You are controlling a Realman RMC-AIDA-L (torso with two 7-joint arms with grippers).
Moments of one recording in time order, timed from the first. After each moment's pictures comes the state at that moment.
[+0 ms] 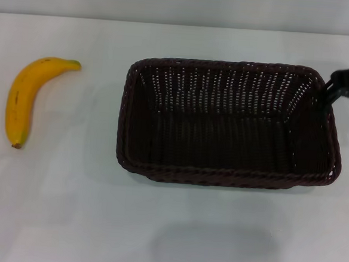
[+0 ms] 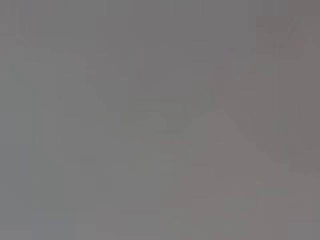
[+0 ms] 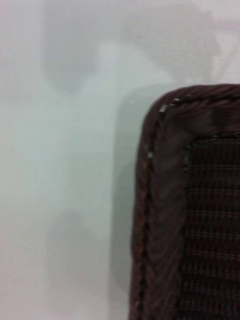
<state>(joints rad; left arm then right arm) -0.28 -2.07 0.81 0.16 -2.70 -1.58 2.80 0.88 1.99 -1.21 -1.34 0.40 1.85 0.18</state>
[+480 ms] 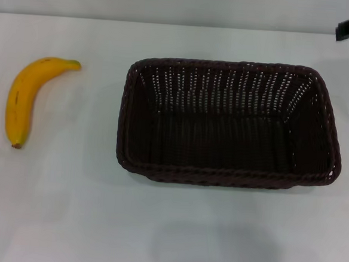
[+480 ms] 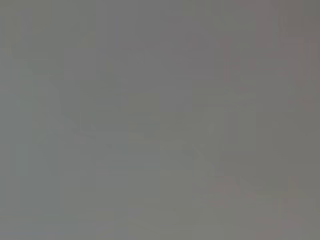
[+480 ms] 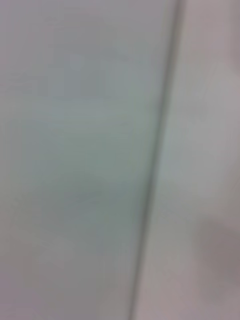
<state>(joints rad) -0.27 -2.07 0.82 0.17 -2.73 -1.54 2.75 0.63 2.01 -1.20 -1.69 0.43 1.55 -0.04</state>
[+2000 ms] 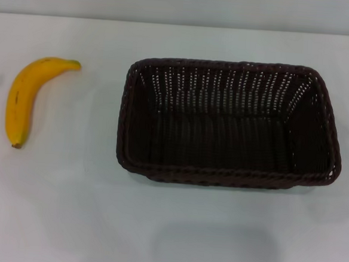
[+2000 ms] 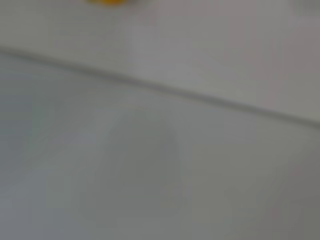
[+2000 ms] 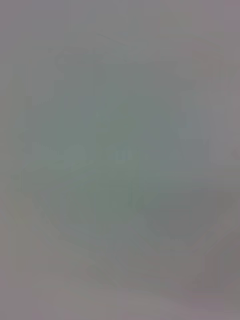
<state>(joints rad) -0.46 -1.78 0.59 1.15 -0.88 -1.53 0.57 0.11 2.01 -1.16 -0.61 2.43 1.29 -2.41</state>
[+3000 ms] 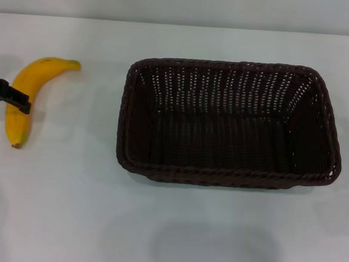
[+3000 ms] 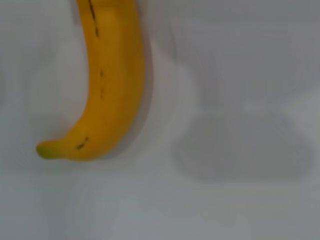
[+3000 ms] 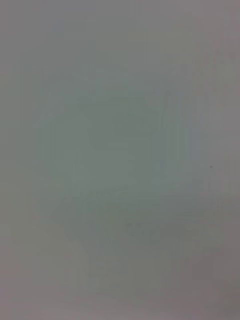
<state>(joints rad) -0.81 -1.89 0.71 0.75 -0.27 -1.44 0.46 0.13 2.01 -1.10 -0.44 2.44 1.36 -2.48</state>
